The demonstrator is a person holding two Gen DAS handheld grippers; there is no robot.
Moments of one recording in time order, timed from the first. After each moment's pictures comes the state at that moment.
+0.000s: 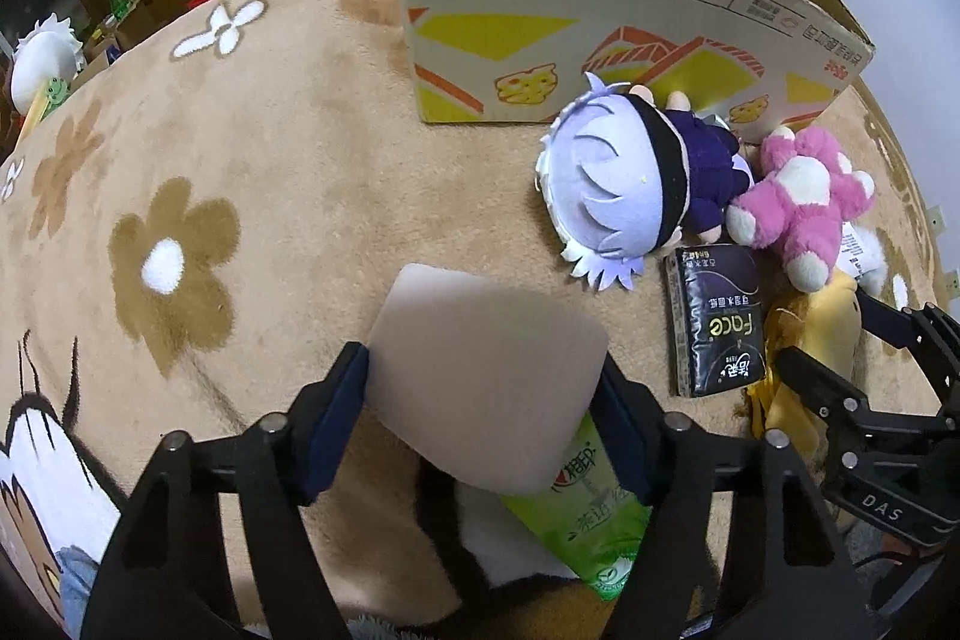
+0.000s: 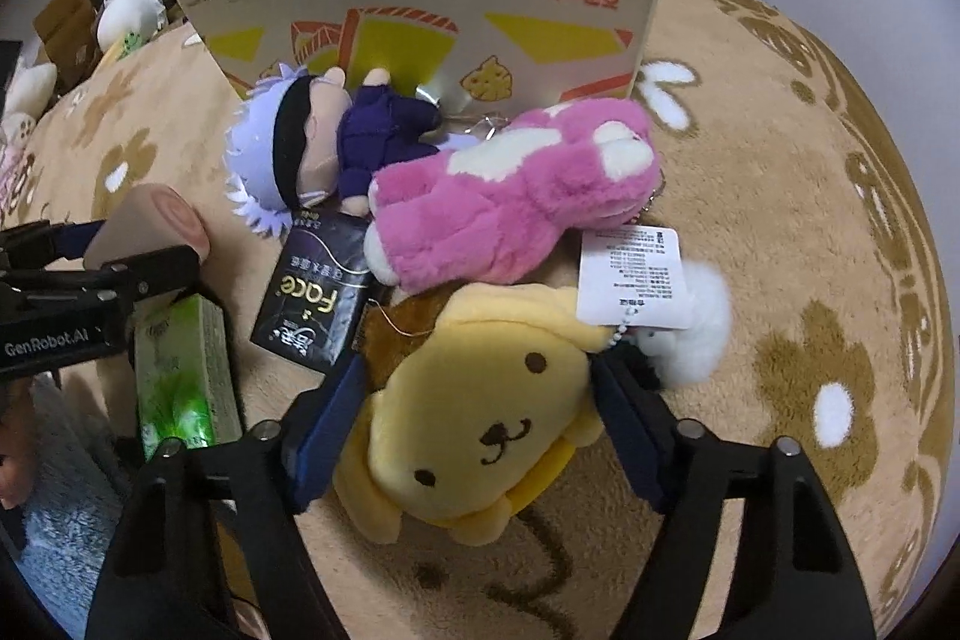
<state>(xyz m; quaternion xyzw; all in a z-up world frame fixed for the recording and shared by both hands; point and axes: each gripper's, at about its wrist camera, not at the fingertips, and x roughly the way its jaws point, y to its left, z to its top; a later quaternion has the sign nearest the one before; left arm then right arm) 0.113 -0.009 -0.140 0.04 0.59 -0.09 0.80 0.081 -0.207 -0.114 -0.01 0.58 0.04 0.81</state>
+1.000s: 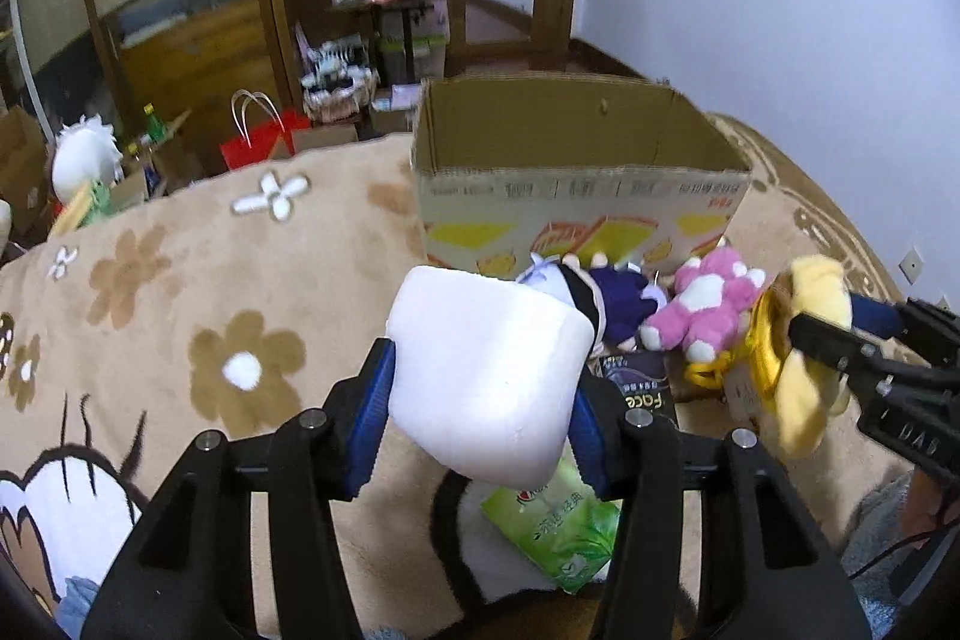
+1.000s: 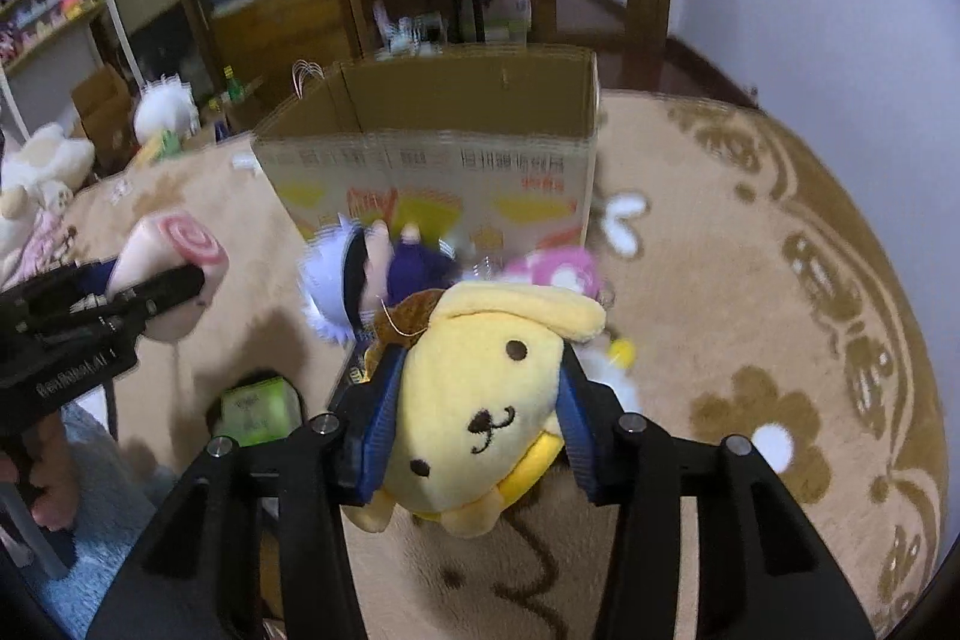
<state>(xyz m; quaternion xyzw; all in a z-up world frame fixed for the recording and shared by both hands) 0.051 -0.004 -0.044 0.04 0.41 -0.10 0.91 0.046 -0.220 -0.030 0.03 0.44 0.06 0.89</state>
